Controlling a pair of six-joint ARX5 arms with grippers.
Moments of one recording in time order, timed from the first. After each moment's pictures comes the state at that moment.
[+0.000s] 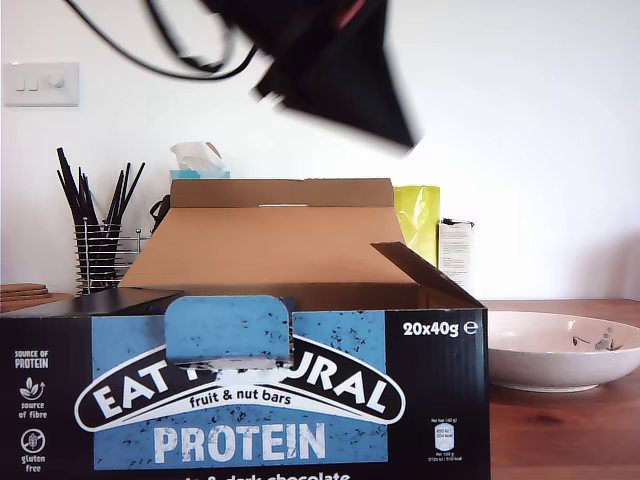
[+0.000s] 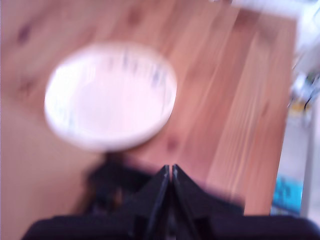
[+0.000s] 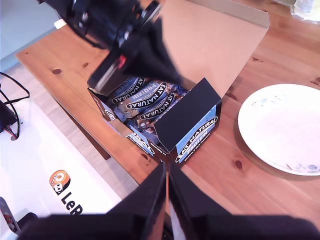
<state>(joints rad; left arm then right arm) -0.91 1.48 1.10 -0.40 0.18 0.13 0.53 0.48 1.03 -1.16 -0.28 -0.07</state>
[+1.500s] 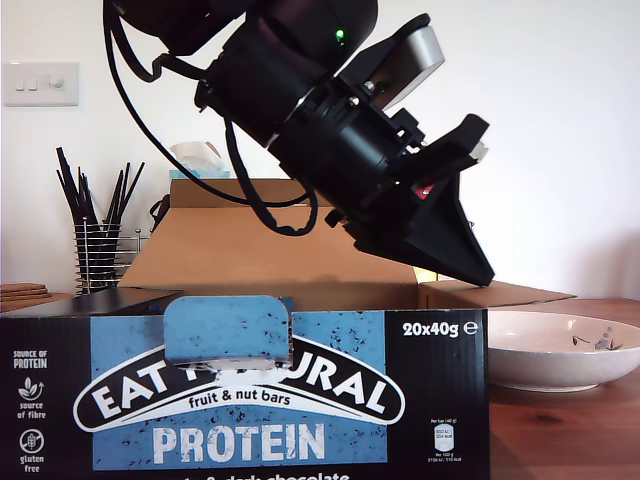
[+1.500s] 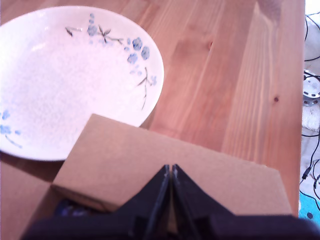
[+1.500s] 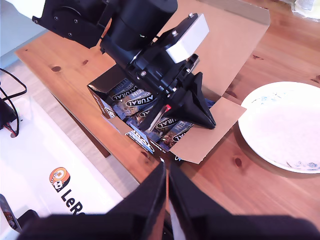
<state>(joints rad) -0.93 1.77 1.08 -0.01 0.33 0.10 0.53 0.48 1.03 -1.17 -0.28 -0.07</state>
